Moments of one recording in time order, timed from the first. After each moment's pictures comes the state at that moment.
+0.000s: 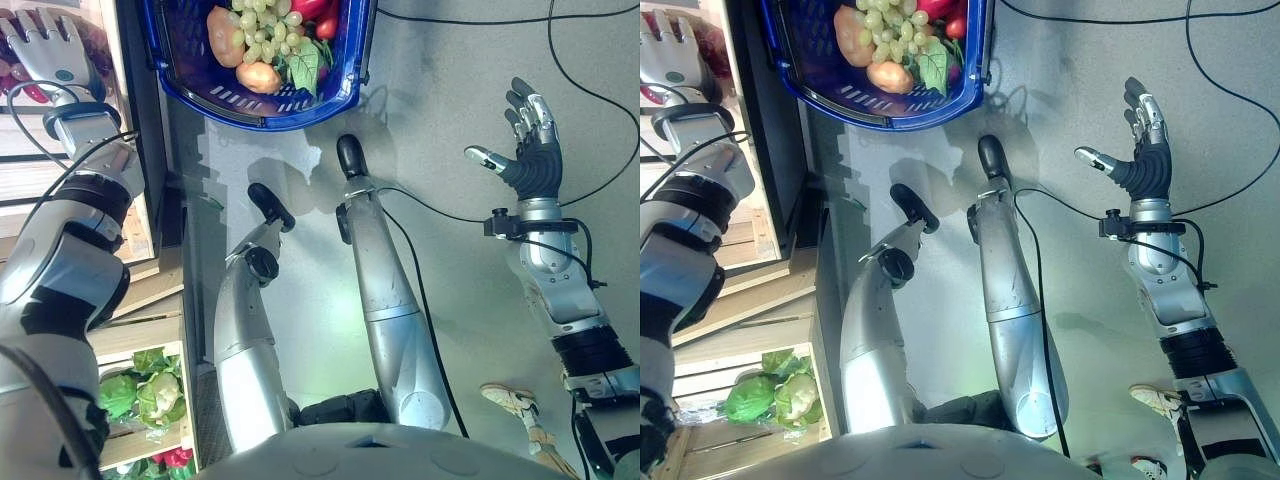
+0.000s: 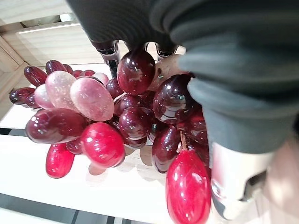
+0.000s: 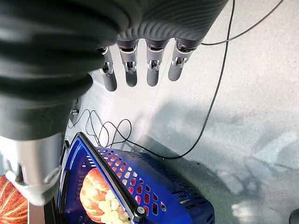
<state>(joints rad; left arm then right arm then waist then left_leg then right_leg) -1.14 0.76 -0.73 1.04 0.74 0.65 0.34 -0.26 -0.70 0.16 0.04 0.33 -0.34 -0.32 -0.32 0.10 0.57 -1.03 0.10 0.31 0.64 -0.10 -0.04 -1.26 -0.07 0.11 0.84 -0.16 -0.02</state>
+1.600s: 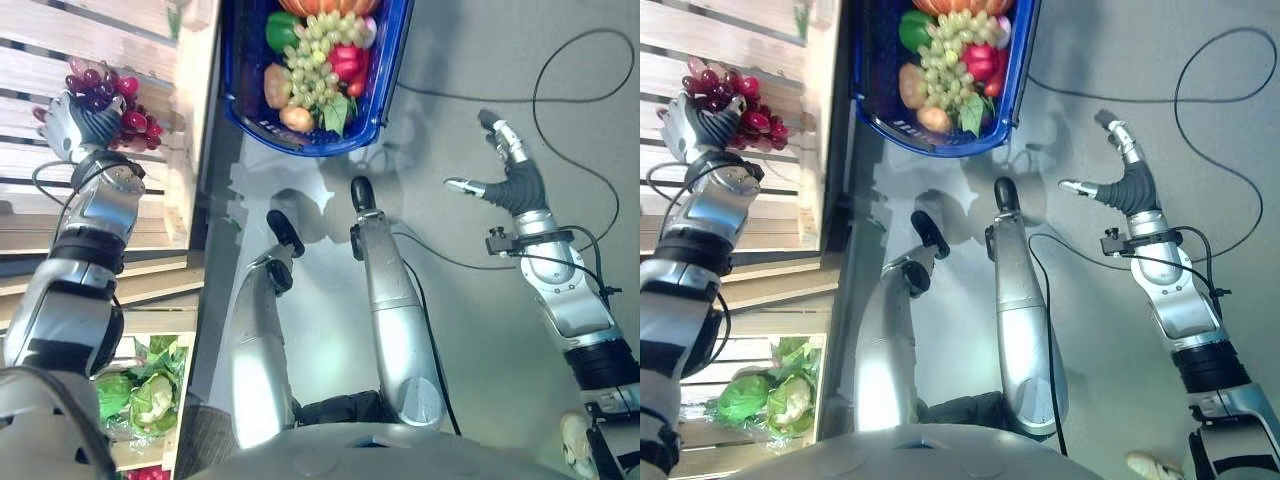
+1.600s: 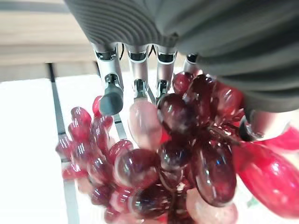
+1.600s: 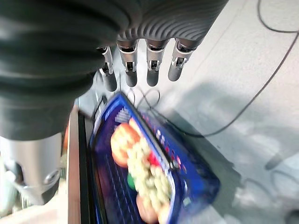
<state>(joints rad) -0.76 0.77 -0.28 0.68 -0.04 0.23 0.64 -0.15 -0.73 0.13 -0.02 0.12 -0.18 -0.14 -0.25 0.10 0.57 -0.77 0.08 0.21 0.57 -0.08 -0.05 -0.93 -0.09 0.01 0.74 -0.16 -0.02</state>
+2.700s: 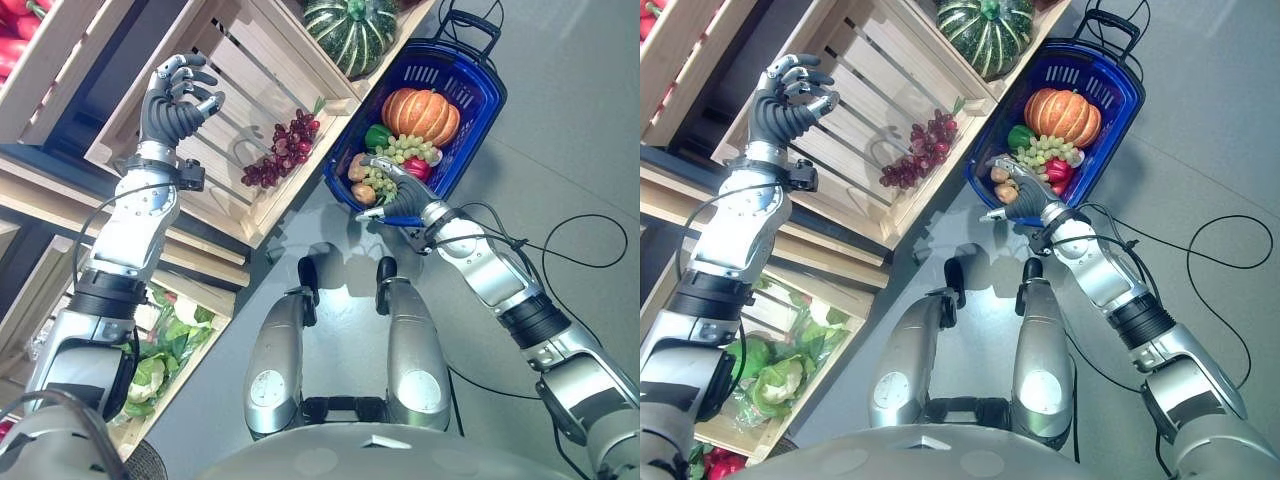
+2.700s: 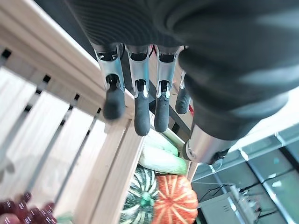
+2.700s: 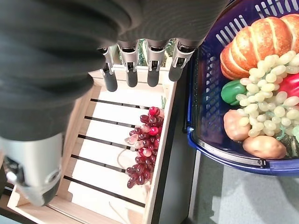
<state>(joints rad) -0.57 0.69 -0.19 0.14 -0.24 0.00 0.26 -0.50 -0.59 0.49 0.10 -0.10 0.12 0.03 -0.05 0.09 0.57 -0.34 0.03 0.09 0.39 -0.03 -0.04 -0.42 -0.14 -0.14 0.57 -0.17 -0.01</state>
